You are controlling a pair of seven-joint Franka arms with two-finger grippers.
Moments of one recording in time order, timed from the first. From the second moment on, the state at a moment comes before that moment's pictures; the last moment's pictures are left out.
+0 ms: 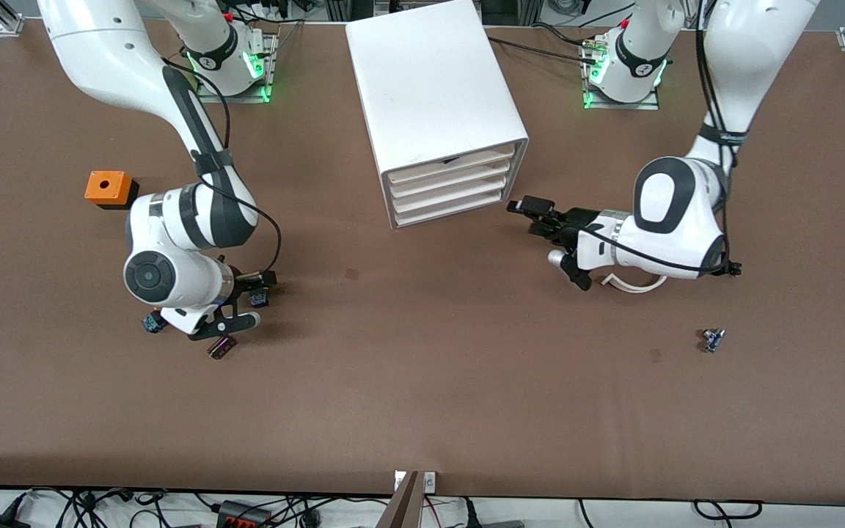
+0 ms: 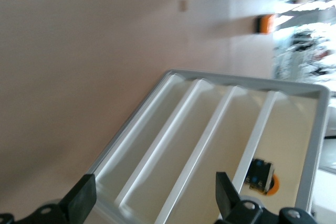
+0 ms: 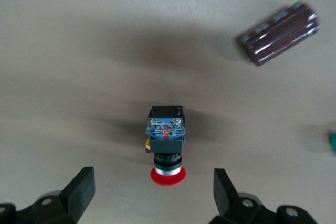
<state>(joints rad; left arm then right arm) -0.06 0.44 -0.23 -1.92 -0.94 1.87 0.63 0.29 0.65 -0.05 -1.59 0.07 2.01 -0.03</state>
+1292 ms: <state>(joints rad) -0.08 0.53 -0.29 -2.11 -1.26 1.80 1.06 0.28 0.74 -0.06 -1.59 0.08 2.02 -0.03</state>
